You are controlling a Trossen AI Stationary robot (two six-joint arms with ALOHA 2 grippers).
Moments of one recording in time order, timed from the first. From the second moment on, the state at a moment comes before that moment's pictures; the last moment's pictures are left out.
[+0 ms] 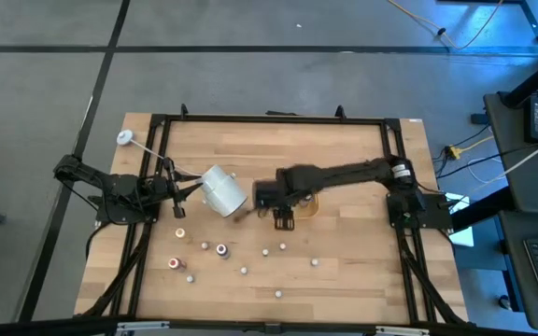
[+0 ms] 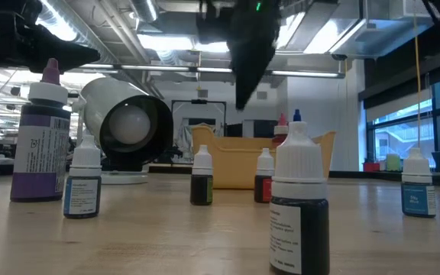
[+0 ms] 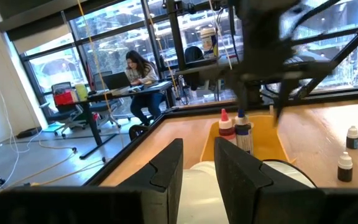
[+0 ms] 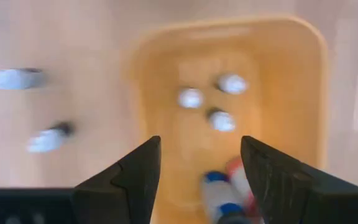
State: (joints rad) left arm -0.36 0.01 0.01 0.11 -0.69 0.25; right arm 0.10 2.08 1.90 -1.19 0.11 0.10
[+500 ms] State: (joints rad) left arm -0.36 0.01 0.01 0.10 -0.68 0.25; right arm 0.46 2.06 1.89 -0.99 0.22 0.08
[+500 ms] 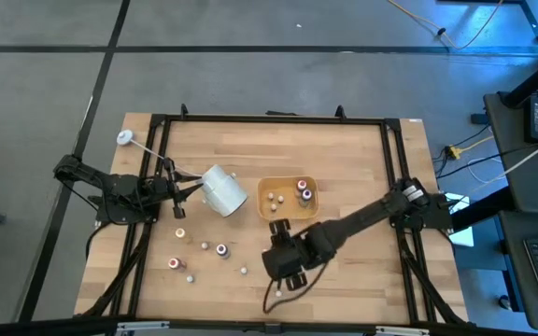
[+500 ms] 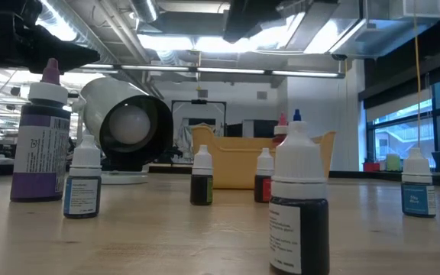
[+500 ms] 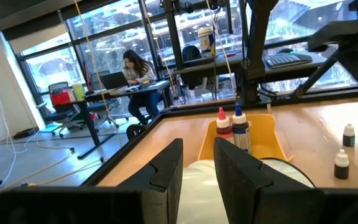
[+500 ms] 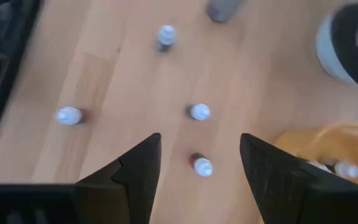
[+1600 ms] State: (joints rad) left arm -0.36 0.01 0.01 0.10 -0.68 0.25; right arm 0.37 2.06 1.50 -0.70 0.12 0.15
